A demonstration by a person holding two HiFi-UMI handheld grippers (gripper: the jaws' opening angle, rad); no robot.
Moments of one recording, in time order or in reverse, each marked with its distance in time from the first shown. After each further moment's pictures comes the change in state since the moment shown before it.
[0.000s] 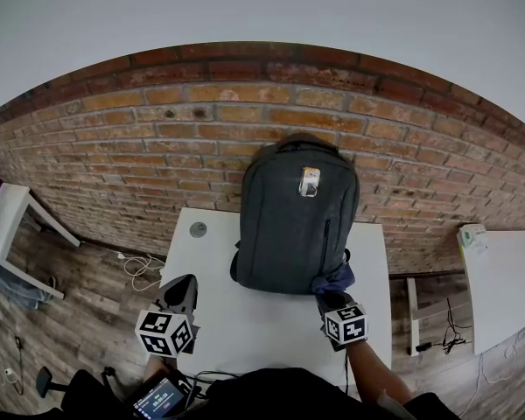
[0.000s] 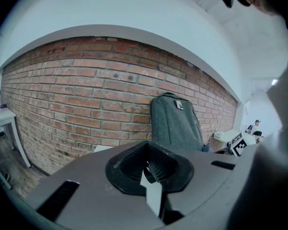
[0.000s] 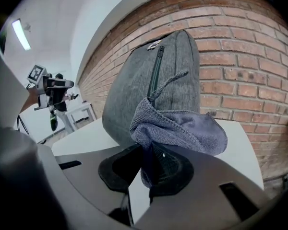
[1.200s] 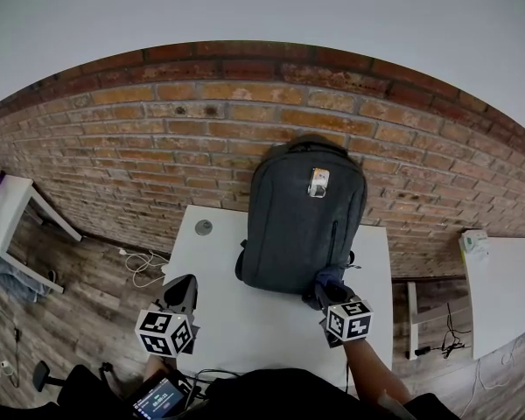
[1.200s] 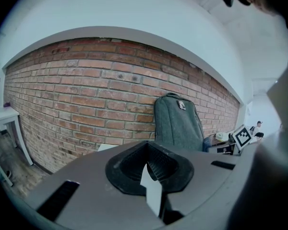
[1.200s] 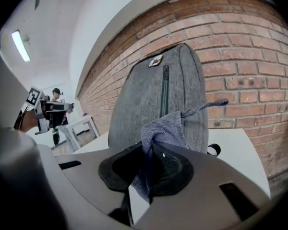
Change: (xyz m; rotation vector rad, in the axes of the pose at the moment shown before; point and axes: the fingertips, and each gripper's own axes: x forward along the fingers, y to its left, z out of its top) left arm -0.011 0.012 -0.004 -0.017 -0.002 0.024; right arm -0.006 0.018 0.055 0.076 -0.116 0.020
